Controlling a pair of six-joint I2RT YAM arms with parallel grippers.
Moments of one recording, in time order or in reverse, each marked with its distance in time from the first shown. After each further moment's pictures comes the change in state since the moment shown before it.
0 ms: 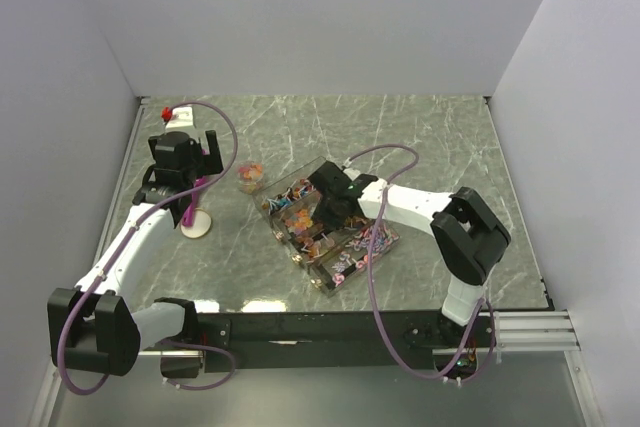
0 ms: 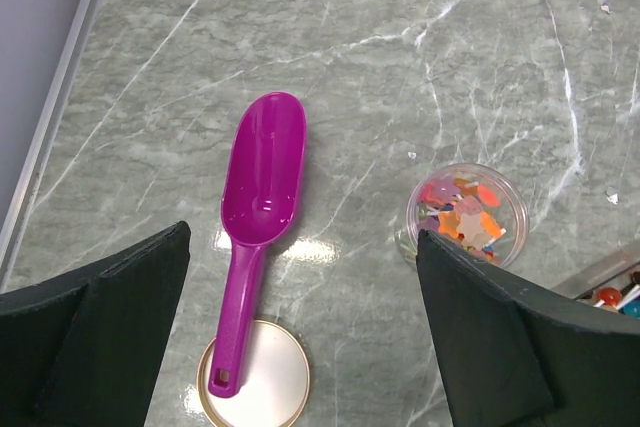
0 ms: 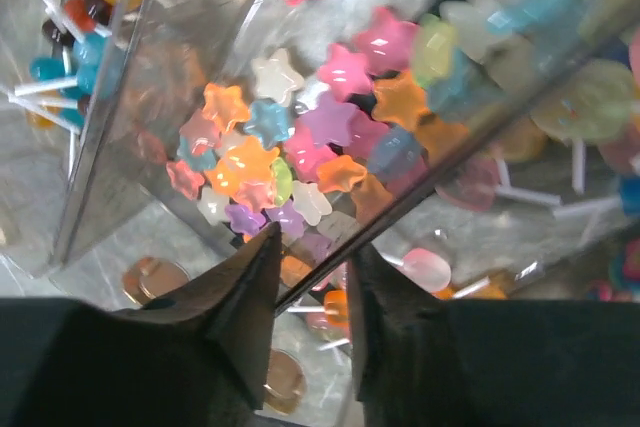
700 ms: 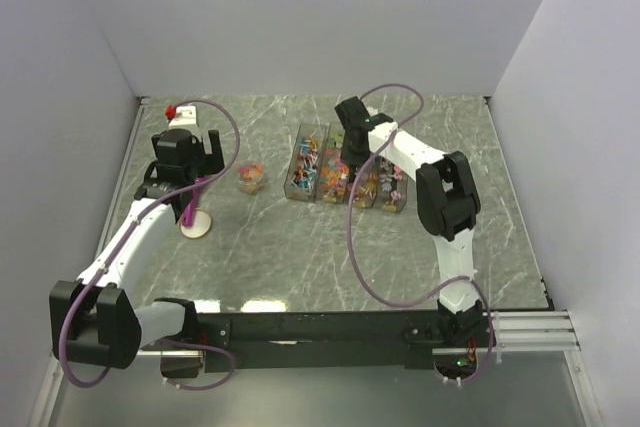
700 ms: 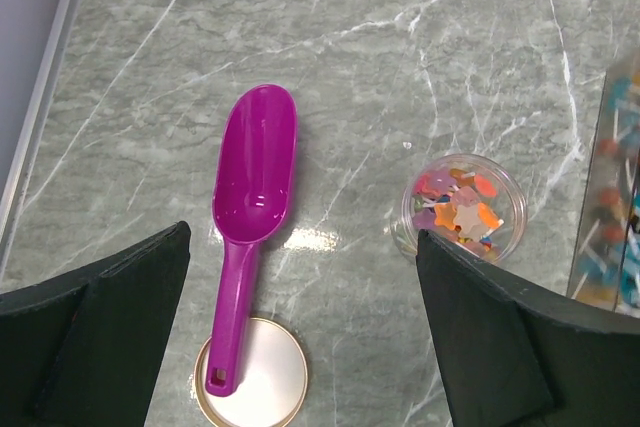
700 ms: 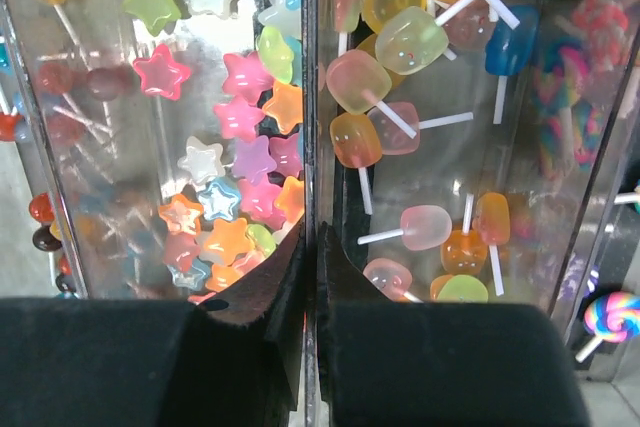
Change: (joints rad) left arm -0.002 0.027 0.024 -0.027 0.023 0.008; right arm -0.329 0.327 0.522 -0.185 0.070 -0.507
